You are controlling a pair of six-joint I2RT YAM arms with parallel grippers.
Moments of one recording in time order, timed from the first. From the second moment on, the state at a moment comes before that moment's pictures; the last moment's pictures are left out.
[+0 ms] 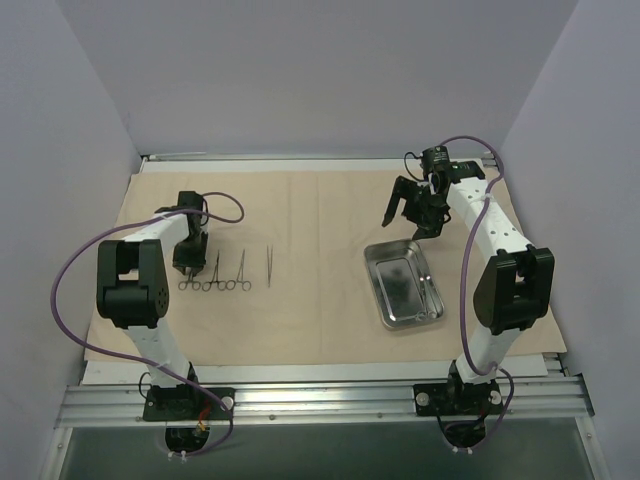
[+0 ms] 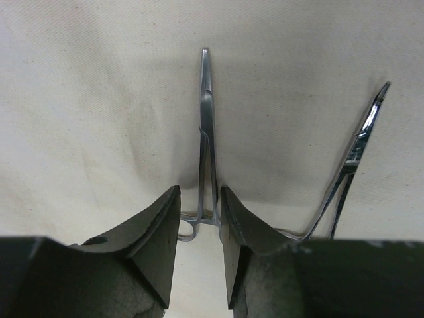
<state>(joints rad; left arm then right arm) -0.02 1.86 1.21 -0.70 -0.26 0.03 0.16 1.77 1.56 -0.98 -0.19 0.52</state>
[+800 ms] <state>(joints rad) -0.20 1.48 1.39 -0.81 0.14 -0.30 0.32 1.42 0.91 -0.85 0.14 0.67</state>
